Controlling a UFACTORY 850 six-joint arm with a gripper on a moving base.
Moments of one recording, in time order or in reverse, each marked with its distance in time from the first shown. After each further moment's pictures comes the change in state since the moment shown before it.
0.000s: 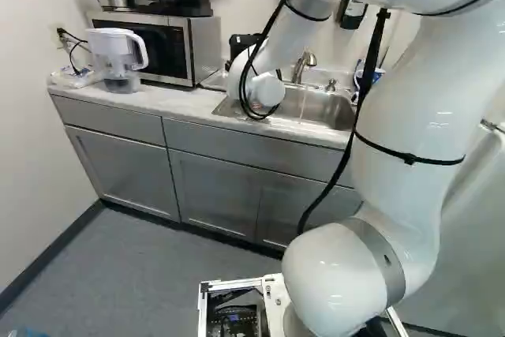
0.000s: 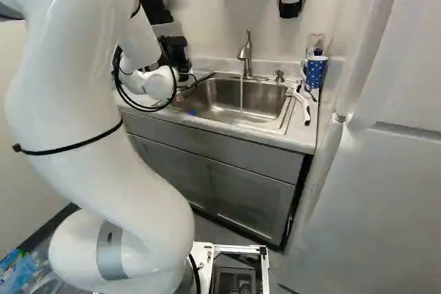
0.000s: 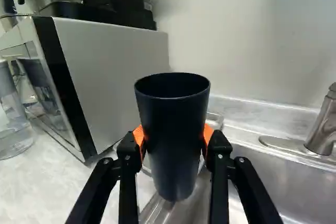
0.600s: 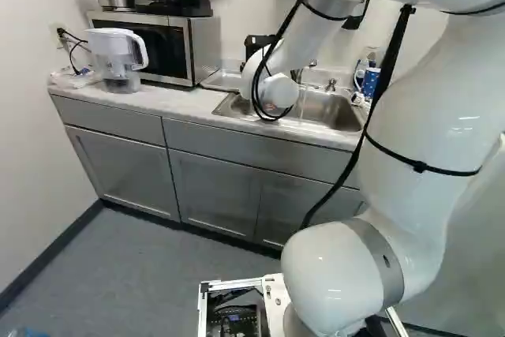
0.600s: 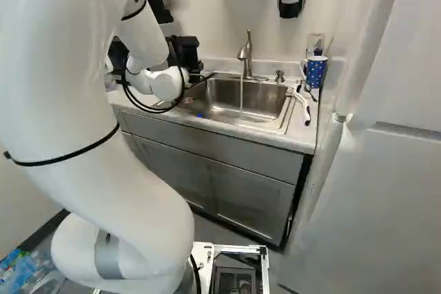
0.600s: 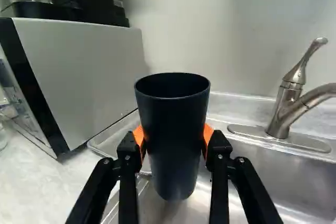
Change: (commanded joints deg) arm -4.8 3.5 4.0 0.8 -1.4 0.0
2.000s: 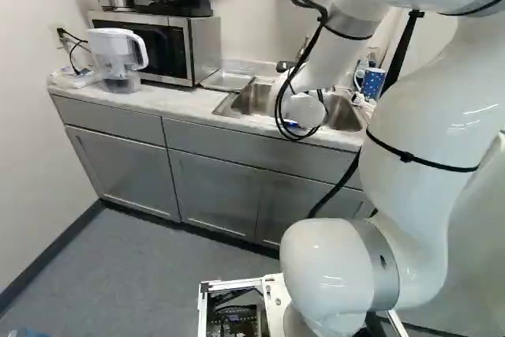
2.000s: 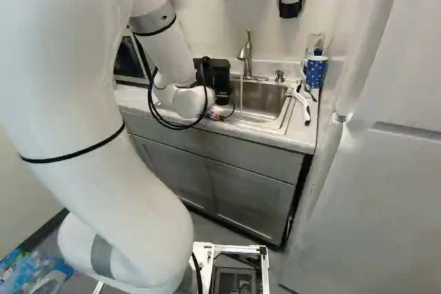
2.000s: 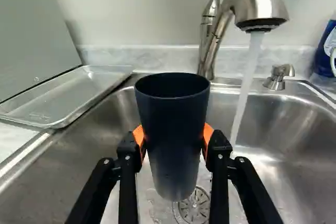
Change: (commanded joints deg) arm -12.3 -1.7 6.8 1.3 -1.2 0.0
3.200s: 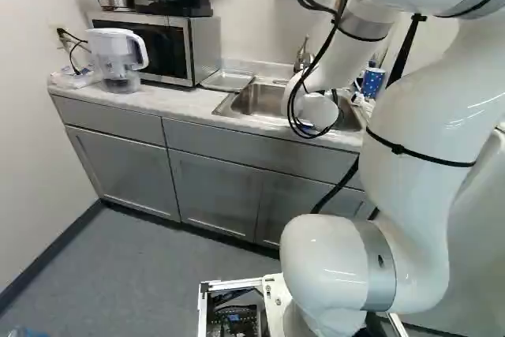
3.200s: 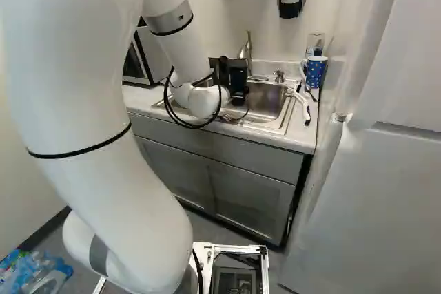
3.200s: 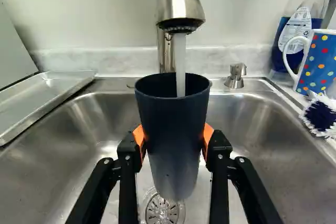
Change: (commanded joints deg) arm -6.2 -1.5 -1.7 0.0 0.0 0.0
